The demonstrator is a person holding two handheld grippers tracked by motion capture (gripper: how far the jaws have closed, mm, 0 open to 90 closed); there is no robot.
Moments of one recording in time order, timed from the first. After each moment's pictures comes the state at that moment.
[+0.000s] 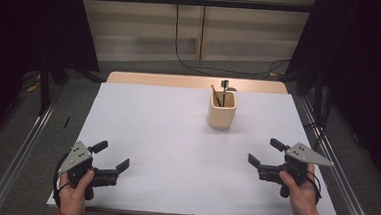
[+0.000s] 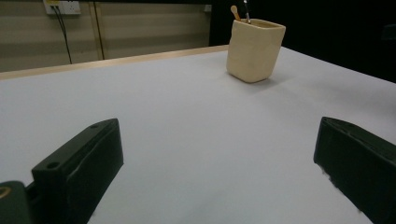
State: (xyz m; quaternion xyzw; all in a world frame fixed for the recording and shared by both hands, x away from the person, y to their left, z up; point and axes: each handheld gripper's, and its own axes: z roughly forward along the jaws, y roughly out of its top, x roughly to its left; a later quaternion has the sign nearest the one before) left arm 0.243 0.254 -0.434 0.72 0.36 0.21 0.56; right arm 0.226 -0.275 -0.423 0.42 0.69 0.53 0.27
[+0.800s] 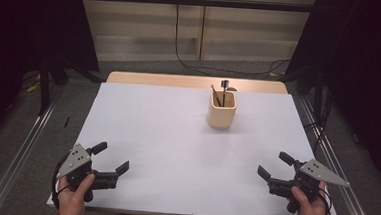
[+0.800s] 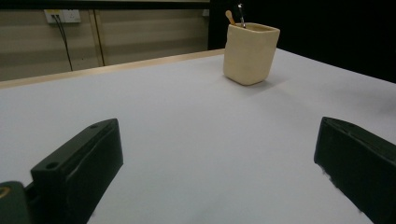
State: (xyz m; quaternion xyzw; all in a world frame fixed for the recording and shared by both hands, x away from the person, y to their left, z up) left arm 0.237 0.254 -0.432 0.72 0.35 0.22 0.56; right arm 0.192 -0.294 -0.437 0.44 0.66 0.55 0.26
